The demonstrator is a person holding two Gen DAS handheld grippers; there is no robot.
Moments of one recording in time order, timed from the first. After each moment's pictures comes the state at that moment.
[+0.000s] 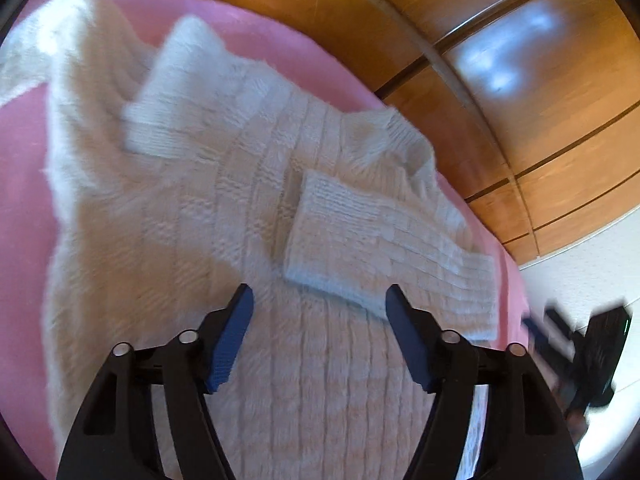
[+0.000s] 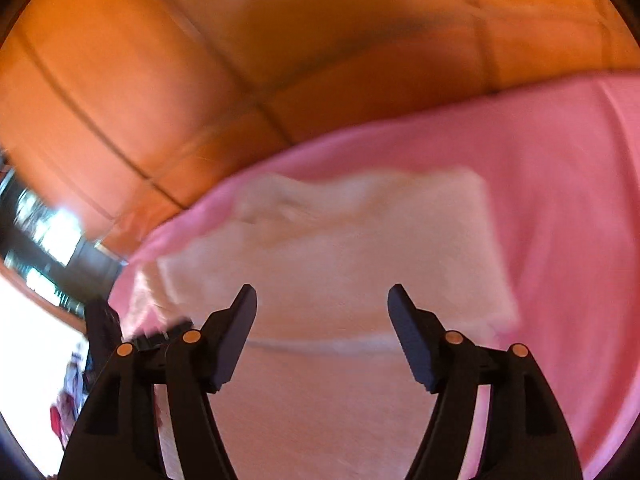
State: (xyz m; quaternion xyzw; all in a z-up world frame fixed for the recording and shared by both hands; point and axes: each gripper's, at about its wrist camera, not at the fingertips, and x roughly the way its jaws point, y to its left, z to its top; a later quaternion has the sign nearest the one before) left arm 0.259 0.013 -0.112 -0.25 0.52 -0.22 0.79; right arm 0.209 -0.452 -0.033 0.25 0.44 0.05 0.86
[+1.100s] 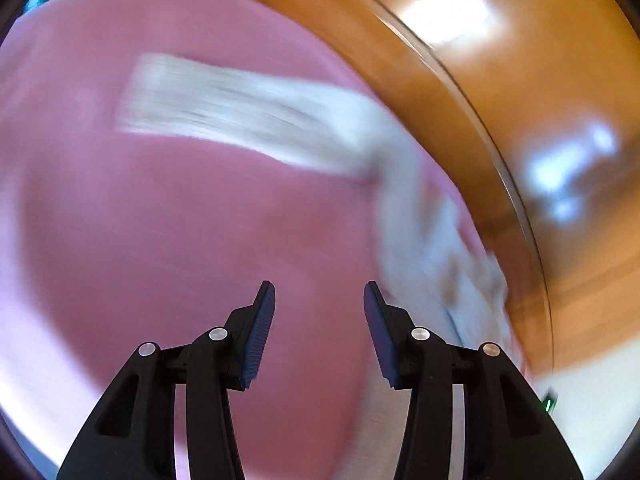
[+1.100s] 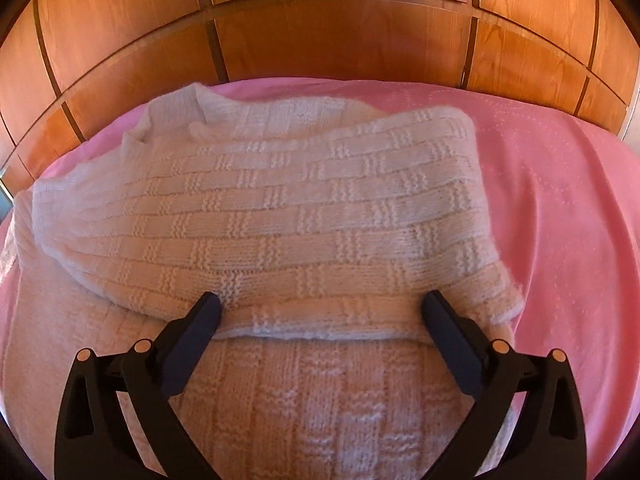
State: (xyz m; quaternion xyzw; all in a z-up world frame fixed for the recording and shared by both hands) left arm 0.181 0.256 -0.103 -0.38 0.43 -0.01 0.82; right arm 0.240 -0.375 -0.114 0.06 0.46 -0.07 0.89
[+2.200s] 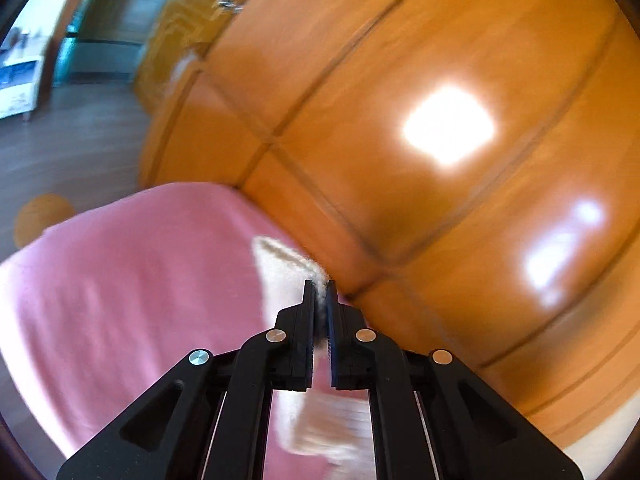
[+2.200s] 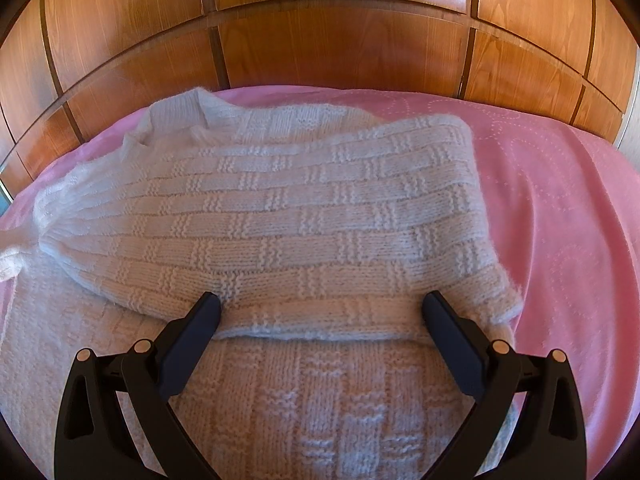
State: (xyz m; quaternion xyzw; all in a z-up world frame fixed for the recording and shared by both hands) left arm 0.221 0.344 0.116 -0.36 0.24 0.03 0.90; right arm 0.238 -0.370 -0.119 0.05 0.44 -0.07 0.89
